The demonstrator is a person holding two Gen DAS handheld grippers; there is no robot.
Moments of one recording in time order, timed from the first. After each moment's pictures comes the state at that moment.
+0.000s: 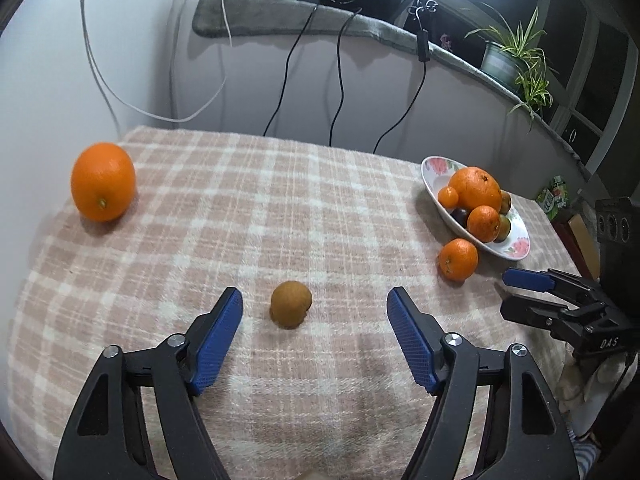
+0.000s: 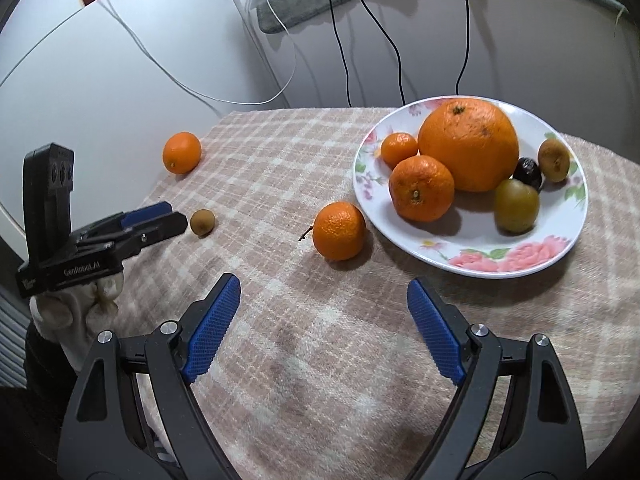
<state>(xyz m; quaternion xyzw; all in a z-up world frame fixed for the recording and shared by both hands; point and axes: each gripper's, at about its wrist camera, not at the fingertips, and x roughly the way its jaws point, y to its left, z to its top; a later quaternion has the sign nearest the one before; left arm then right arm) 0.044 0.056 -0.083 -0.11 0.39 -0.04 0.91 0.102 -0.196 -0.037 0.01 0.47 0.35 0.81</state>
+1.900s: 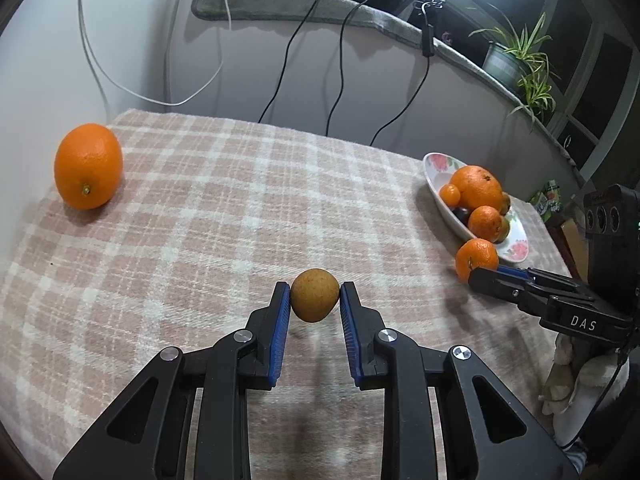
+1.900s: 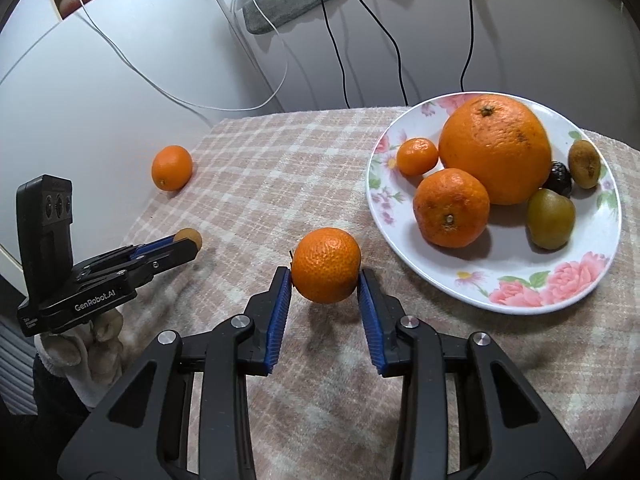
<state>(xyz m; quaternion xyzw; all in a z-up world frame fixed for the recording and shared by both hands) 0.052 0.061 -0.089 -0.13 0.40 -0.05 0.91 0.118 -0.171 -0.040 0.03 0.48 0.34 0.81</state>
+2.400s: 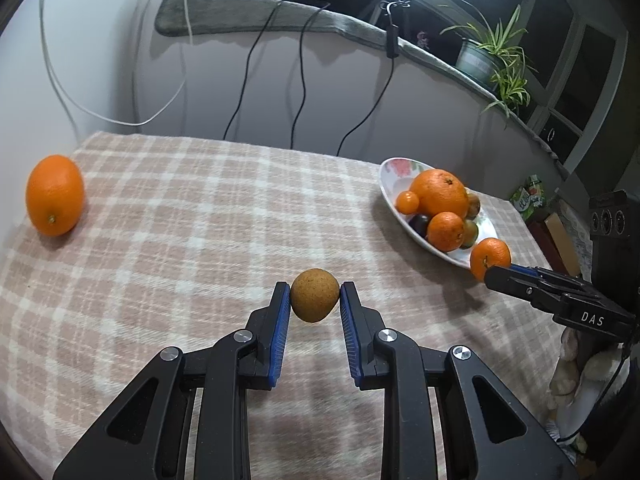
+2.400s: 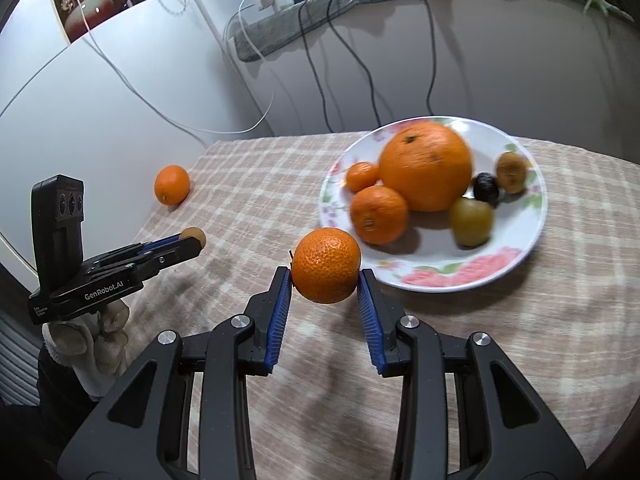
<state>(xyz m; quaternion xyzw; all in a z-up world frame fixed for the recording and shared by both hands) 0.061 0.028 -0.074 -0.13 0.39 -0.09 0.91 0.110 -0.224 -0.014 0.04 0.46 0.33 0.82</state>
